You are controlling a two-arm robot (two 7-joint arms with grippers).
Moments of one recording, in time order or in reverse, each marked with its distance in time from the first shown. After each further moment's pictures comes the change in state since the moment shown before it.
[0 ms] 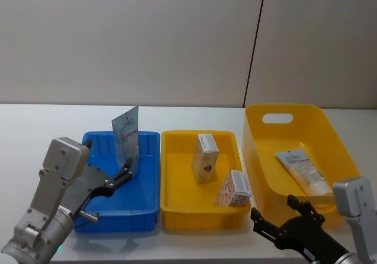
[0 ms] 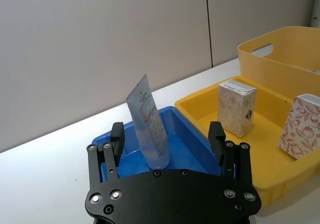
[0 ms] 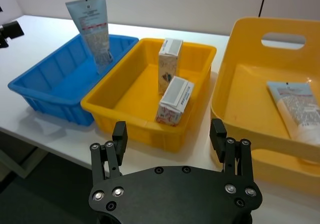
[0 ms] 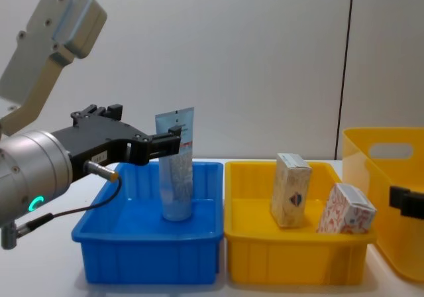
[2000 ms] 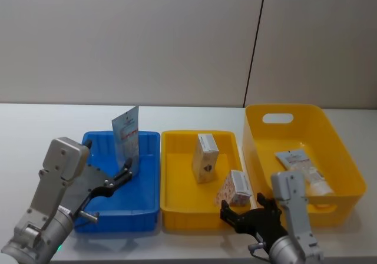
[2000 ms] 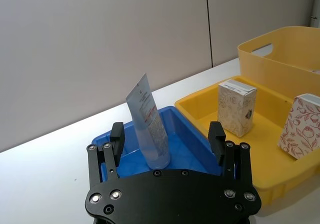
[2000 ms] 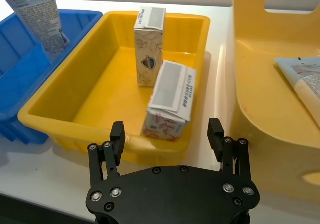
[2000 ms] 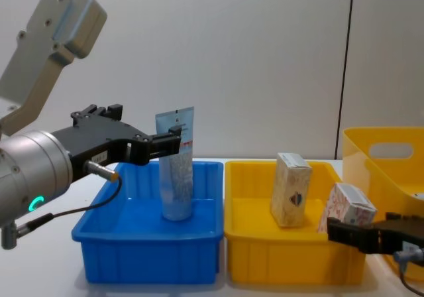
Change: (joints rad) left arm 0.000 0.000 0.000 0.000 0.000 0.000 0.000; right arm 0.236 -0.233 -0.108 0.343 -0.175 0.010 -0.153
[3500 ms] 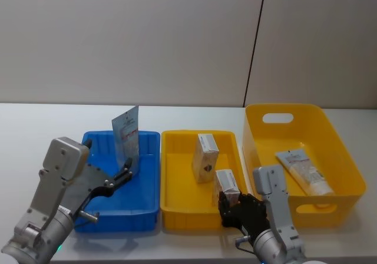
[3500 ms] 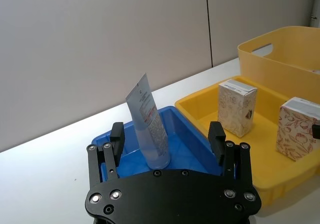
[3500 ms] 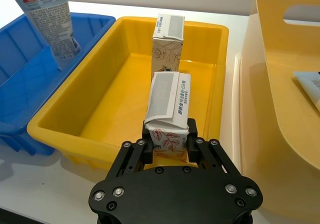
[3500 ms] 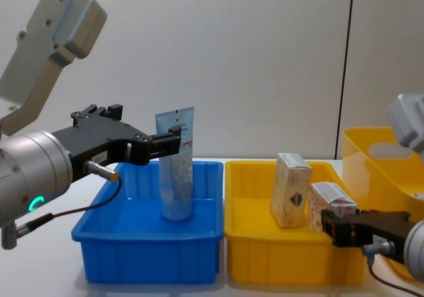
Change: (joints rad) left arm 0.000 0.000 0.000 0.000 0.000 0.000 0.000; right arm 0.065 -0.051 -0.029 0.083 -0.058 -0.026 0.002
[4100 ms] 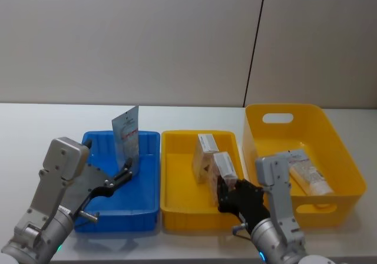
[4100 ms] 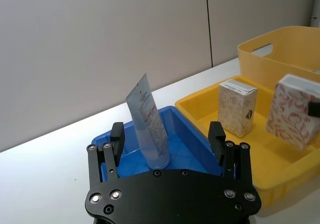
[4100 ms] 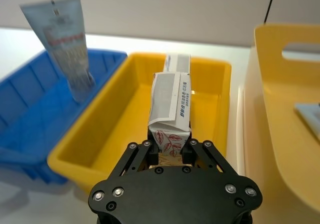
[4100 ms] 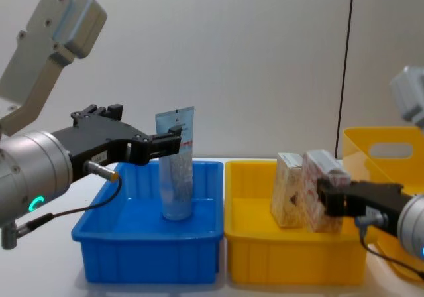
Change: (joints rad) left arm 0.000 0.000 0.000 0.000 0.000 0.000 0.000; right arm 0.011 -0.014 0.008 -0.002 0.000 -0.082 0.023
